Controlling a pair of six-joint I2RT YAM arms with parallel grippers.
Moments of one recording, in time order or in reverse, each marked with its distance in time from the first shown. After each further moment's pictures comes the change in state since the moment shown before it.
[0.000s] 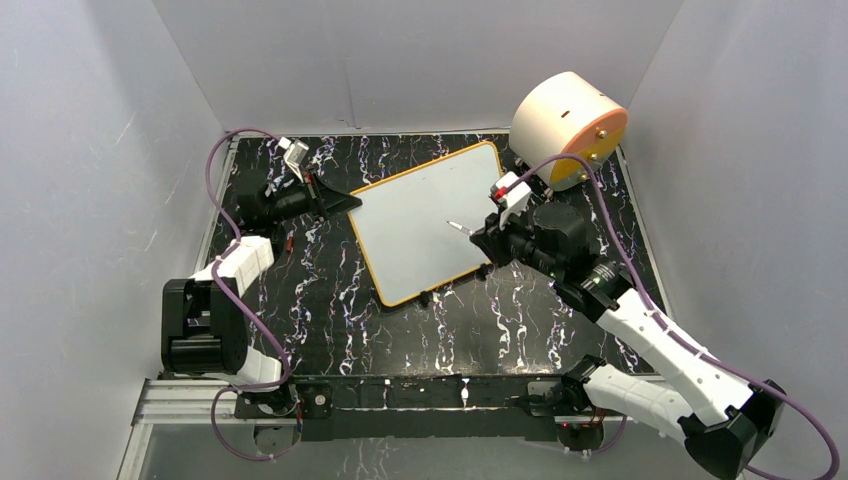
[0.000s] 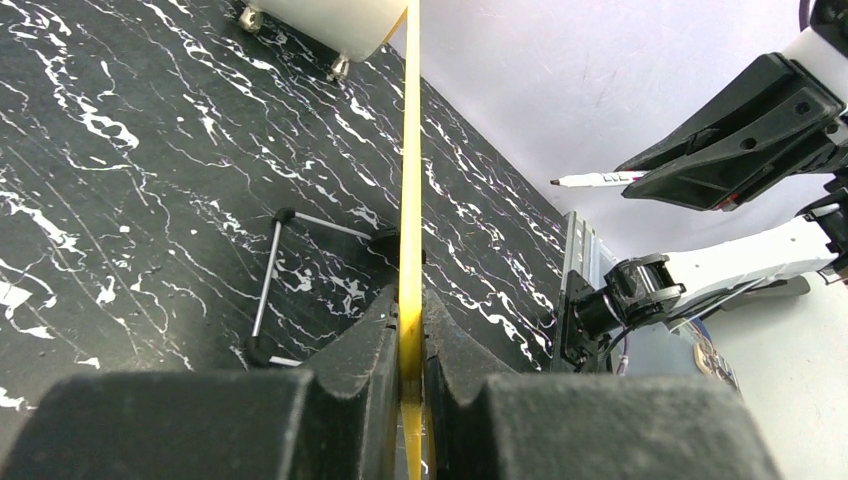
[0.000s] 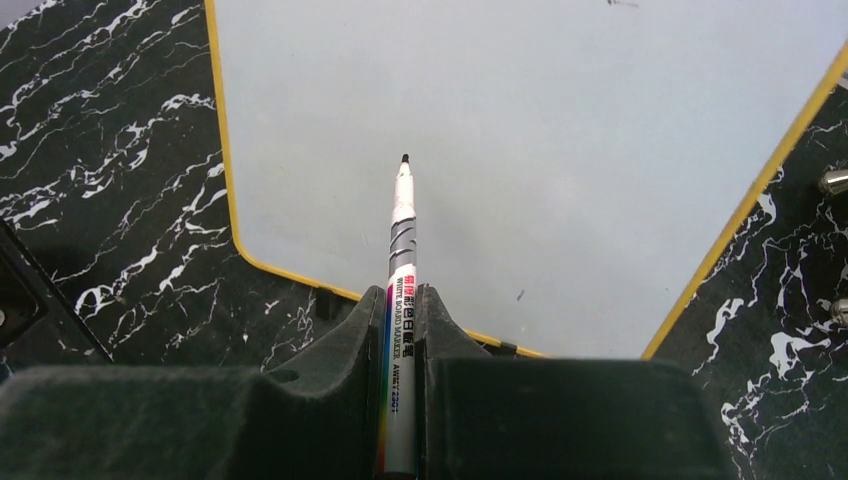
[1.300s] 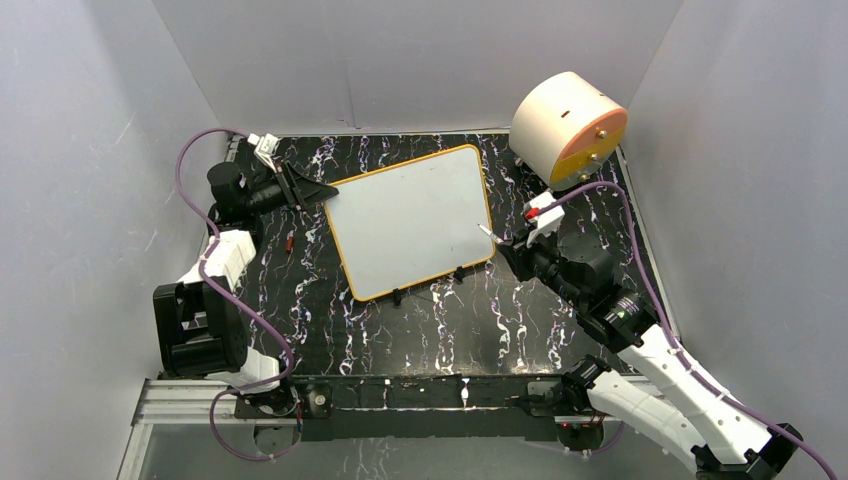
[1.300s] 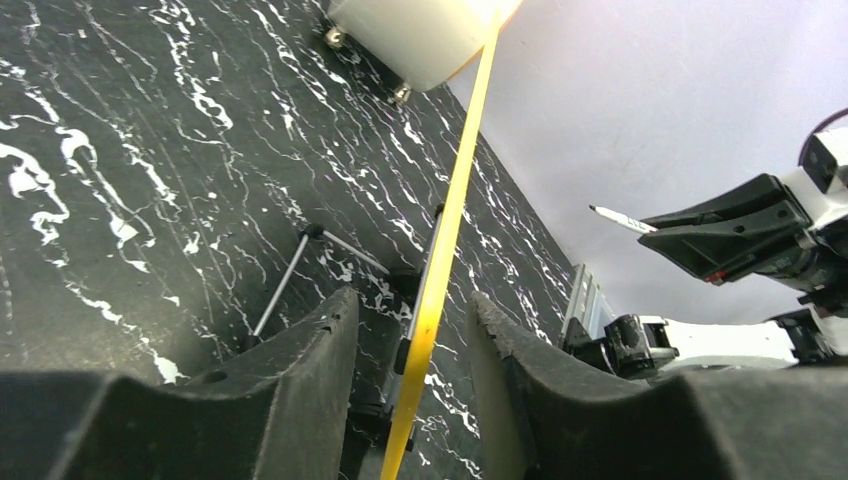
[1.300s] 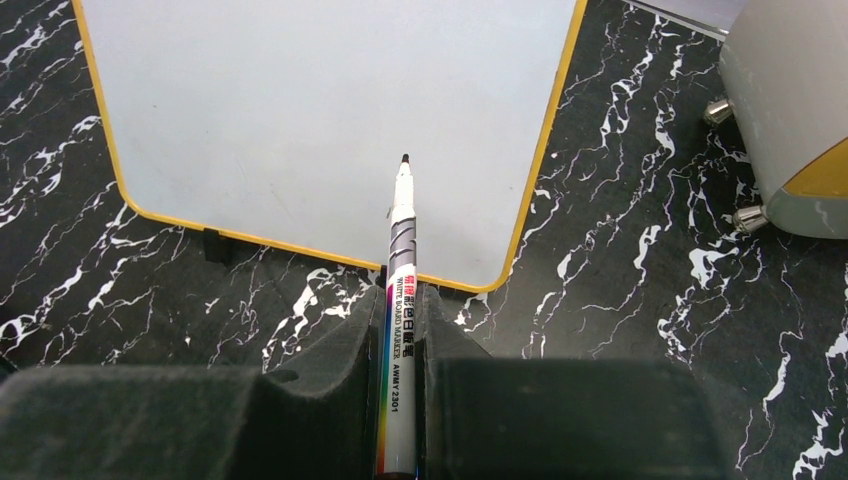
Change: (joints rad) left arm 0.149 -0.008 0.075 -0.196 -0.027 -0.018; right arm -0.009 -0.224 -0.141 -0.023 0.178 0.021
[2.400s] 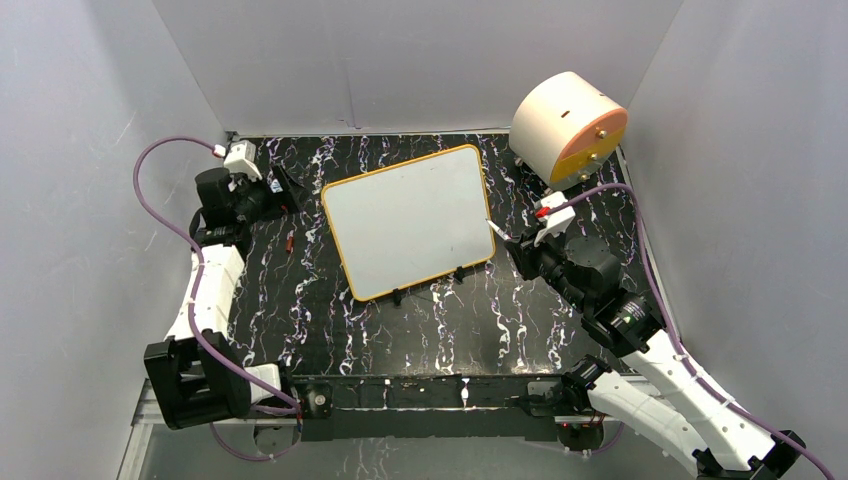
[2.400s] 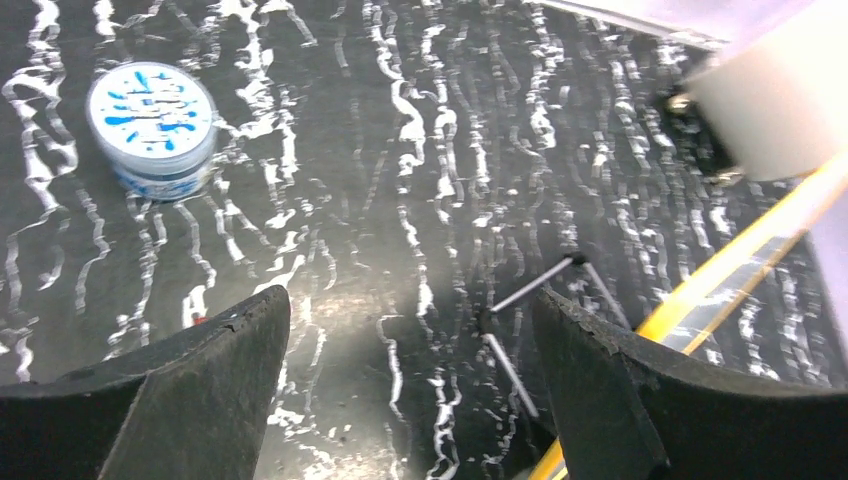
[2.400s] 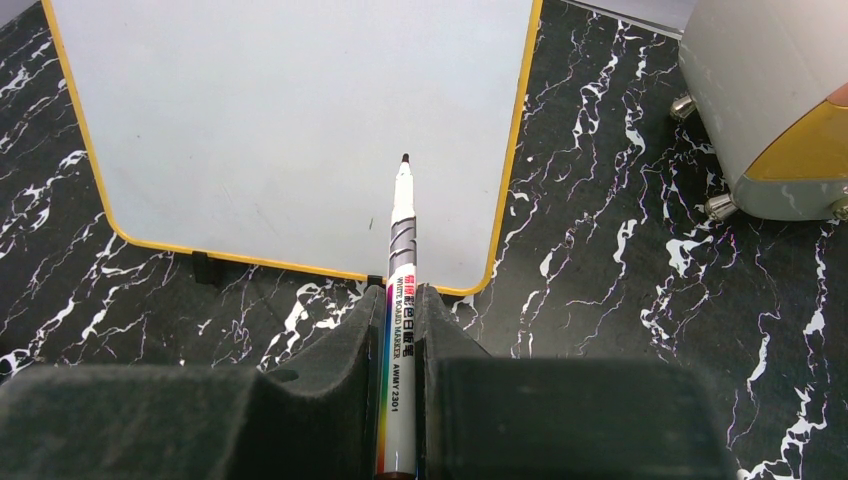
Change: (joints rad) left arm 0.008 -0.240 0.051 -0.621 -0.723 0.404; right arm 0.000 -0.035 0.000 -0.004 0.059 0.030
